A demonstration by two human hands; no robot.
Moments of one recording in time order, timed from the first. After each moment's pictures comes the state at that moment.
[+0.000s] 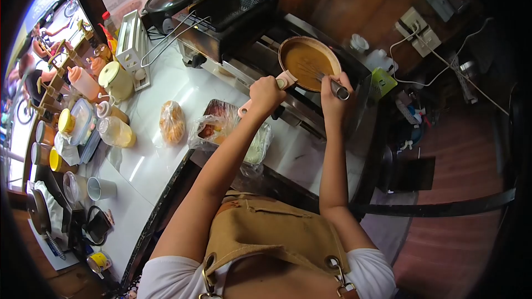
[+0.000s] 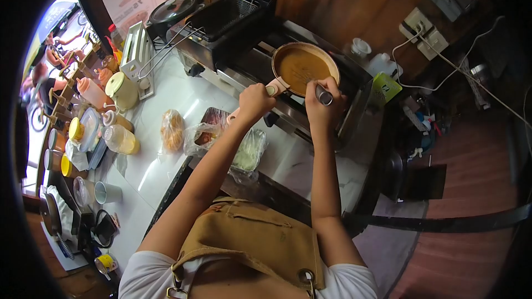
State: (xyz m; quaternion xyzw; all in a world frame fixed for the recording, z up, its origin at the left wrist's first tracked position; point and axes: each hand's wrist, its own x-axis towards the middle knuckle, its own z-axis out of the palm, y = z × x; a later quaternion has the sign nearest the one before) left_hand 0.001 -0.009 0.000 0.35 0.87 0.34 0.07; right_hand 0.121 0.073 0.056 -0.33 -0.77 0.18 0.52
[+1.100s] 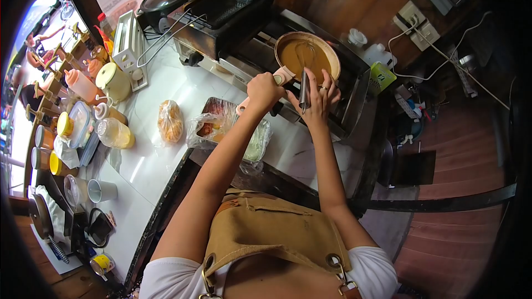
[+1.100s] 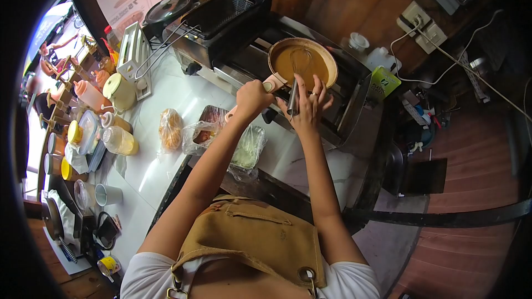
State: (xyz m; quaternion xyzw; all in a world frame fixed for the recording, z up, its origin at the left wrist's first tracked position) left_hand 0.000 -0.010 0.000 0.35 0.87 0.34 0.07; right_hand 0.124 0.061 0.009 -0.29 -0.90 -0.01 0.34
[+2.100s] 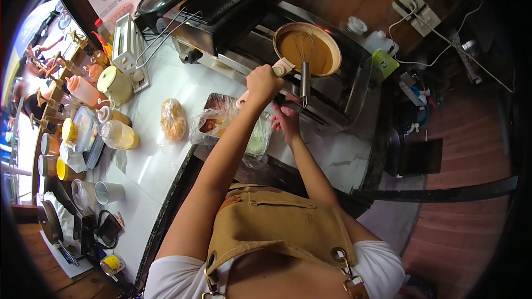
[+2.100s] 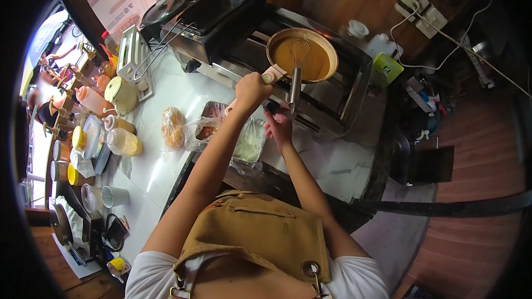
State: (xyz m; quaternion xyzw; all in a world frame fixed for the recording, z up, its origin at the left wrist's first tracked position) left_hand 0.001 -0.008 -0.001 0.35 0.88 0.32 0.05; right_hand 0.122 0.017 -0.093 -0.40 -0.59 0.68 0.18
